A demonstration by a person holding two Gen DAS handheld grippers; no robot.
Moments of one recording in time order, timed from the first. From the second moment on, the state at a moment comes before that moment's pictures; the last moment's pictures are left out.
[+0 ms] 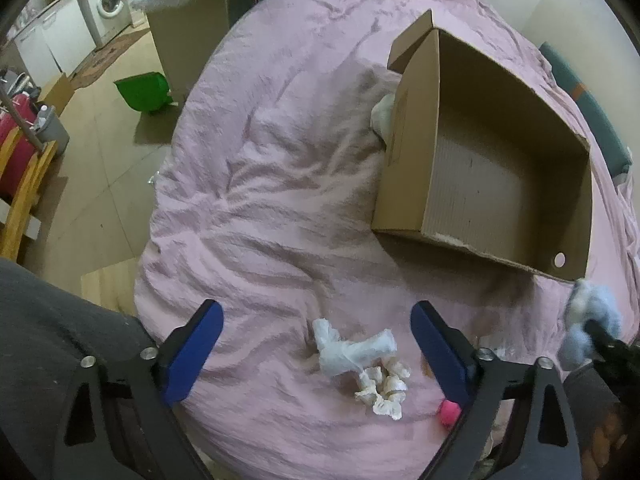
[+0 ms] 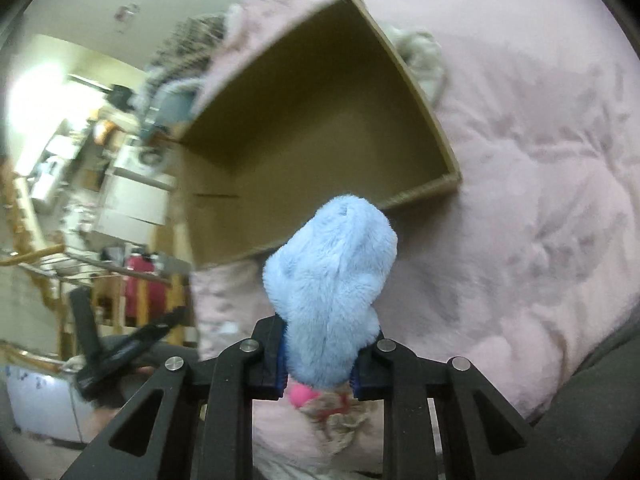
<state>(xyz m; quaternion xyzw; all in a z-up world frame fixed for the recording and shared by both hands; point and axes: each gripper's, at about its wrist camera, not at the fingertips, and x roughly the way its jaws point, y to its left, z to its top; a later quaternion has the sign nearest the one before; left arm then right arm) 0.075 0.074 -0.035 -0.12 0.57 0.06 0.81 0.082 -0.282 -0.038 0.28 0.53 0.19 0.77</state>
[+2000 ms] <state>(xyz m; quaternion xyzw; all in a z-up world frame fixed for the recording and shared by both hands) 0.109 0.007 0.041 -0.05 0.41 -0.04 0.91 0.120 -0.257 0.009 0.17 0.45 0.18 0.86</state>
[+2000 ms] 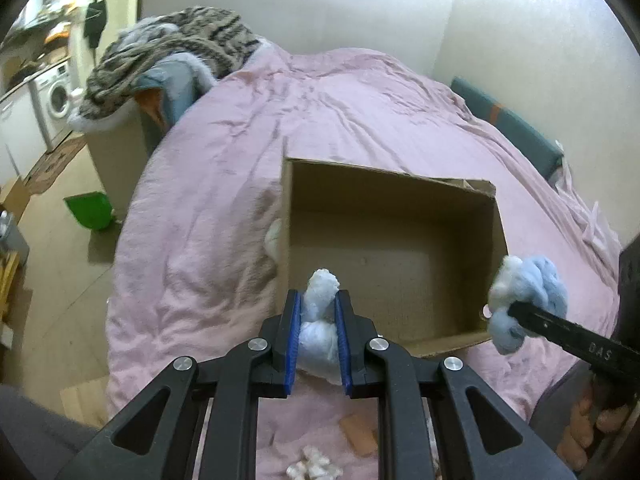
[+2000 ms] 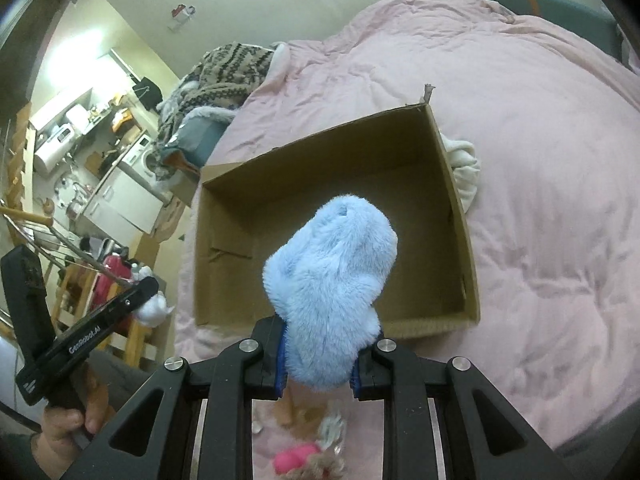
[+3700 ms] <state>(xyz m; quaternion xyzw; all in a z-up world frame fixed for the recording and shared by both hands) 0.128 -0.026 0.011 -0.02 0.38 -0.03 0.92 0.124 -0.240 -0.008 0.11 0.41 0.15 0.89</state>
